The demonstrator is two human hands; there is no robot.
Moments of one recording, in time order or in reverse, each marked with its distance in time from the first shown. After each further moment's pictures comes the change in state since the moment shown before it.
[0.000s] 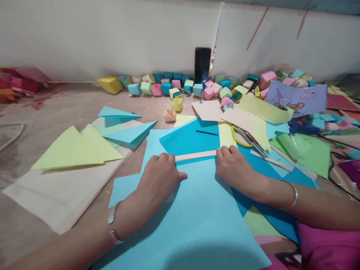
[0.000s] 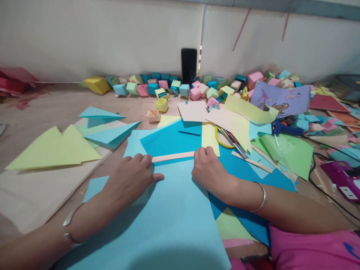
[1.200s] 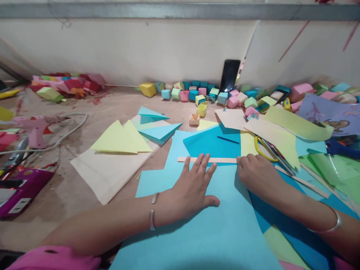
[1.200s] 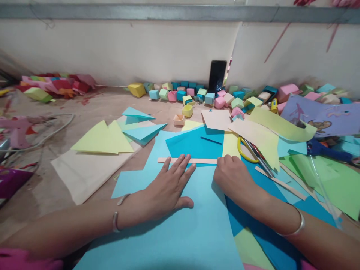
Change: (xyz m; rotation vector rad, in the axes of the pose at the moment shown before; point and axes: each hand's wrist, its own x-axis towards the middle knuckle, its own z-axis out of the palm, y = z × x) left_hand -0.012 0.032 0.029 -0.413 0.095 0.106; right_hand -0.002 0.013 0.006 0.105 0.116 0.016
